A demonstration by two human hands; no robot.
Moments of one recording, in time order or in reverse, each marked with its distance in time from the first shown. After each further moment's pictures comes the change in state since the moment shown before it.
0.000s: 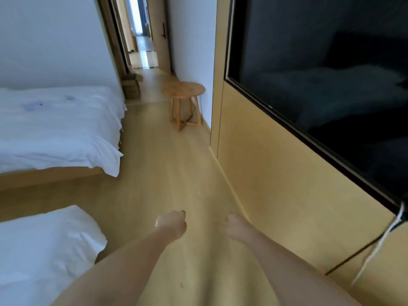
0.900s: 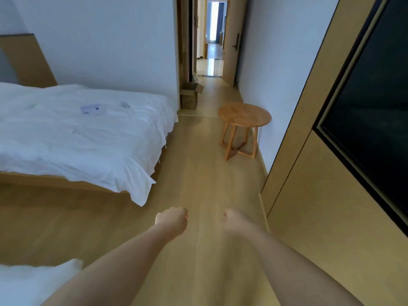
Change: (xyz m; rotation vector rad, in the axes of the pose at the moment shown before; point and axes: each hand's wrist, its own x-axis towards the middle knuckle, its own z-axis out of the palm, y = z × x) left_hand 0.426 -0.188 -0.216 -0.218 0.116 -0.317; right_hand 0.483 -0.293 -0.195 -0.301 -0.078 -0.309
